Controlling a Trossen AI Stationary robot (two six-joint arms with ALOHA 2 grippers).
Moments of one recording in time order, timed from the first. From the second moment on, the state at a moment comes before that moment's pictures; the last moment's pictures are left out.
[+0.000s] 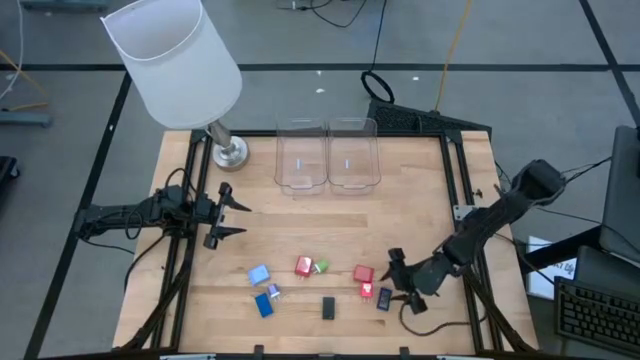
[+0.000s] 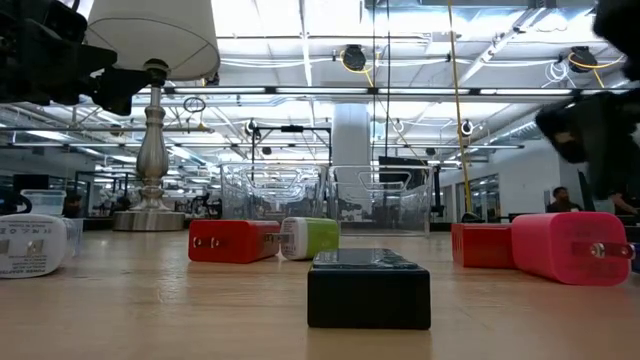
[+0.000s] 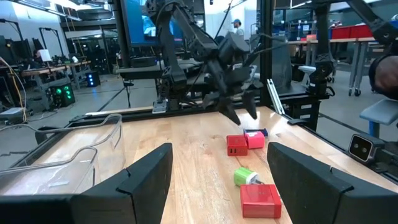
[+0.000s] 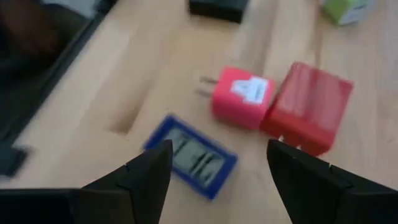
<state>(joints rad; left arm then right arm) 0.07 0.02 0.02 0.06 0.26 0.07 0.70 1.40 0.50 0.17 0.21 0.32</state>
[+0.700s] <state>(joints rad) 0.07 0.02 0.02 0.06 0.26 0.07 0.69 1.57 0.51 0.25 0.26 0.28</state>
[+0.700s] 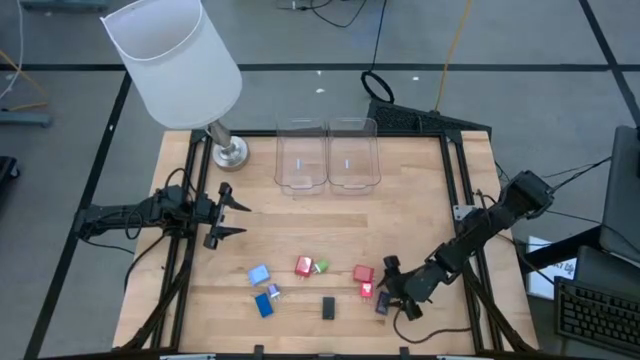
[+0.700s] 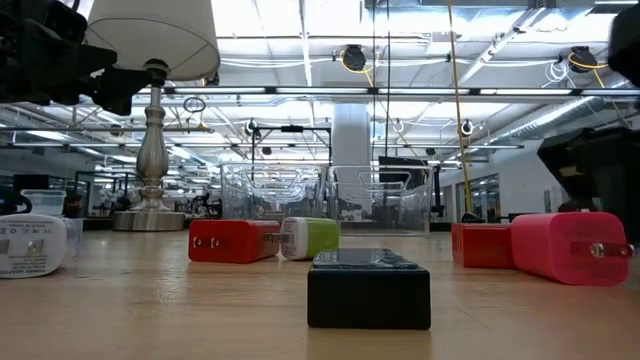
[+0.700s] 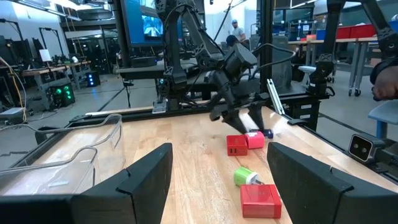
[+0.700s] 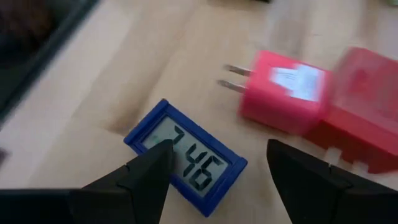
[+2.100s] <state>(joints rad) 0.07 0.02 0.02 0.06 0.26 0.07 0.64 1.48 0.51 0.00 -0.08 0.62</state>
